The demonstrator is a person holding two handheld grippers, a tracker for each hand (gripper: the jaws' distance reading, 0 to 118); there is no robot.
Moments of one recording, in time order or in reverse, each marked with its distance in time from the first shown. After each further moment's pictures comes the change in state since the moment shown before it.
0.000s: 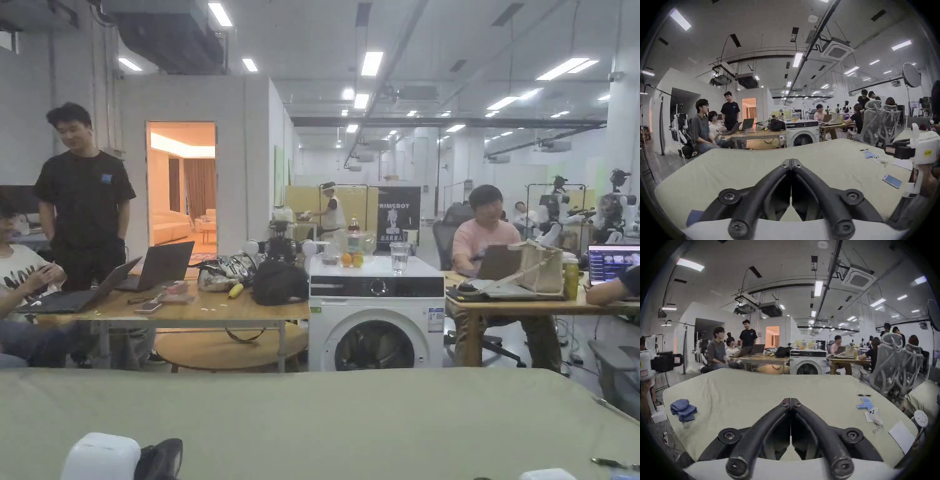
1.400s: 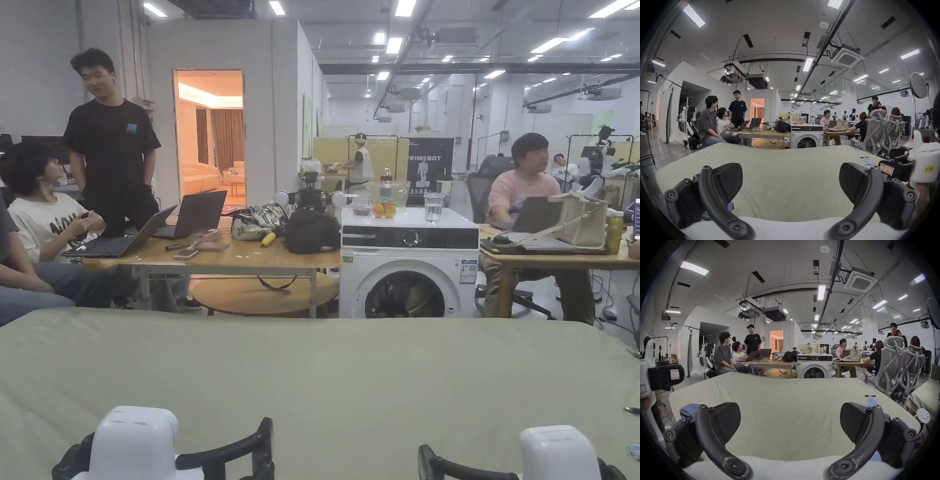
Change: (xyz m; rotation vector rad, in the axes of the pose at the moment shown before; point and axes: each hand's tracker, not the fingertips) left arm 0.023 -0.007 0.056 0.031 0.074 0.083; right arm -0.070 0.006 0.038 0.041 0.036 -0.008
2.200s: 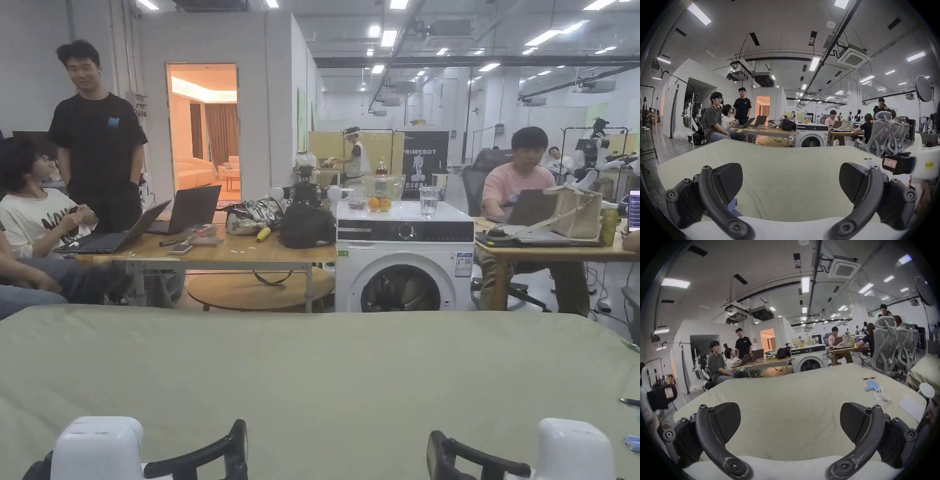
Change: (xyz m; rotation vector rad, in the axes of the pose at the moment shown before) left arm -0.007 -0.005 0.007 -0.013 0.053 0.035; right arm 0.009 -0.001 -0.003 -0.048 -0.078 -0.209
